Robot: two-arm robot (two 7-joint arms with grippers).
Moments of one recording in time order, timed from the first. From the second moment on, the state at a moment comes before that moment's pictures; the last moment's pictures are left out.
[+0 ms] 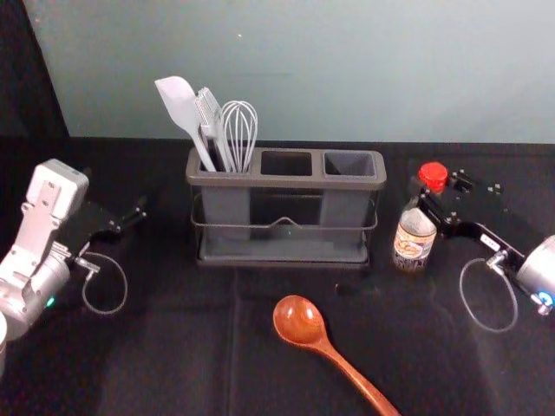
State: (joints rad) left arm -0.20 0.60 0.45 -1.41 -0.25 -0.12 0.03; right arm 0.11 0.53 -0.21 -1.58 0.47 -0.07 0.45
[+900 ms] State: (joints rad) left arm -0.20 0.60 0.45 -1.41 -0.25 -0.12 0.03; right arm 0.20 0.46 -0.24 -1.46 0.45 -0.09 0.46
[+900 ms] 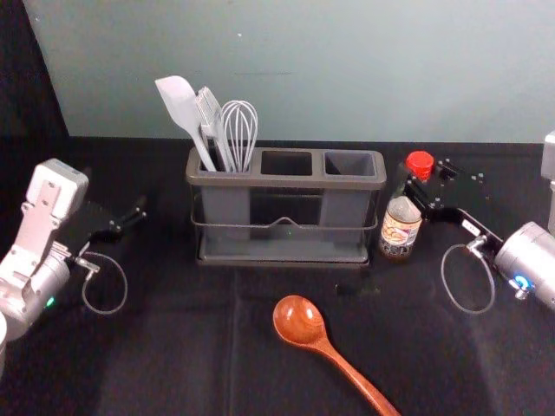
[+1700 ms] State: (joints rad) left arm -0.20 0.60 0.45 -1.41 -0.25 -0.12 0.03; right arm 0.24 0.43 -0.25 -1.40 0.43 -0.11 0.46
